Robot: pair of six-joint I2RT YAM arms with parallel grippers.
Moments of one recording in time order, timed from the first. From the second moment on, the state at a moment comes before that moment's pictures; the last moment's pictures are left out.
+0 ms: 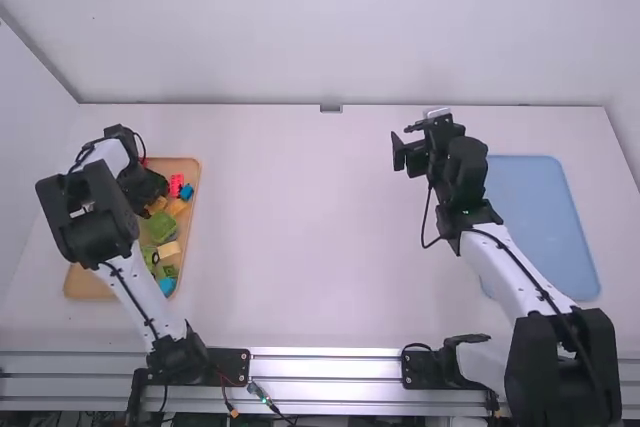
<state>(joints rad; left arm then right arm) 0.48 2.17 1.54 -0.88 -0.07 -0.72 0.16 1.33 0.74 0.36 -0.13 -0.14</state>
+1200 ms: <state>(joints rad) 0.23 2.00 1.71 -1.01 -0.14 -0.39 0.16 1.33 0.74 0.34 -0.13 -0.11</state>
